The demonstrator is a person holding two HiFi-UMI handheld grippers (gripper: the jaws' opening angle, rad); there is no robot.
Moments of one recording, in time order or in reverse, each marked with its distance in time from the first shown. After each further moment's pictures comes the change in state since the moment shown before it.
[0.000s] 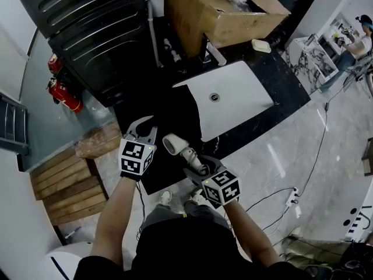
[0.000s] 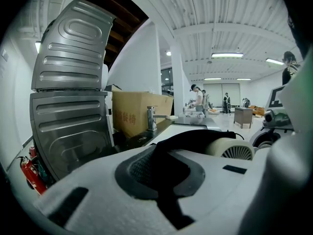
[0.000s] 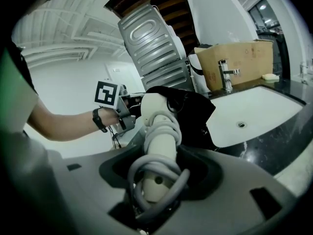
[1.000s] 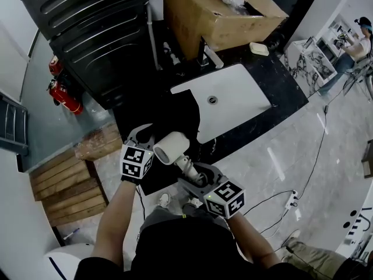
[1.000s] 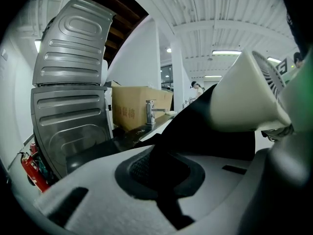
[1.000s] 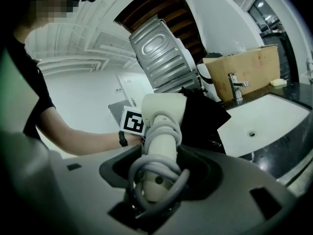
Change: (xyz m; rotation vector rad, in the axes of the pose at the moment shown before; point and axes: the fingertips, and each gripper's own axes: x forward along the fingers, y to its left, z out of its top) left arm -0.001 -0.011 -0.028 -0.003 0.038 -0.003; right arm -0.037 0.047 0.031 -0.022 -0.117 0.113
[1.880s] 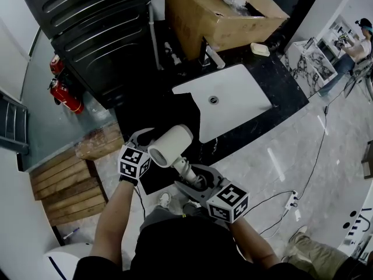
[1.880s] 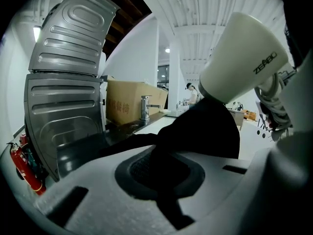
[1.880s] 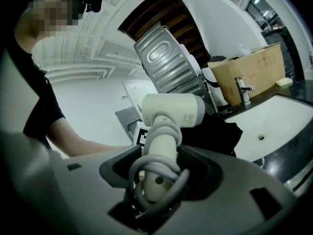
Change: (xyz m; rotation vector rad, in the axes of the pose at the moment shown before) left arm -0.003 -0.006 -0.025 -0.047 0.011 -0.096; right arm -0.006 0.031 0.025 0.012 -0.077 0.084
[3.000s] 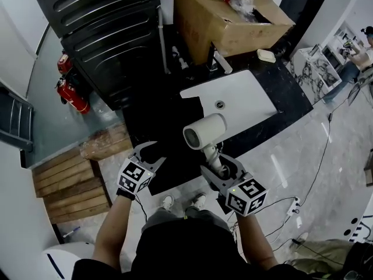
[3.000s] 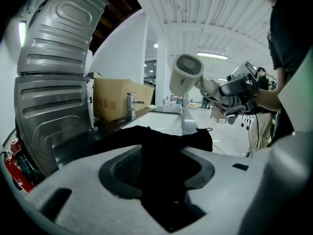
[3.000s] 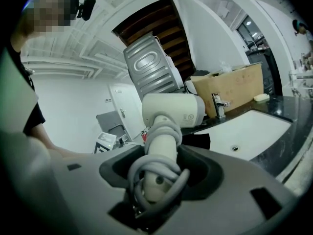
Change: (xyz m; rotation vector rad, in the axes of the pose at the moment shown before) left arm -0.045 -0.042 -0.014 0.068 0.059 -0.142; right arm -0.036 -0.063 0.028 -0.013 -0.089 -0.223
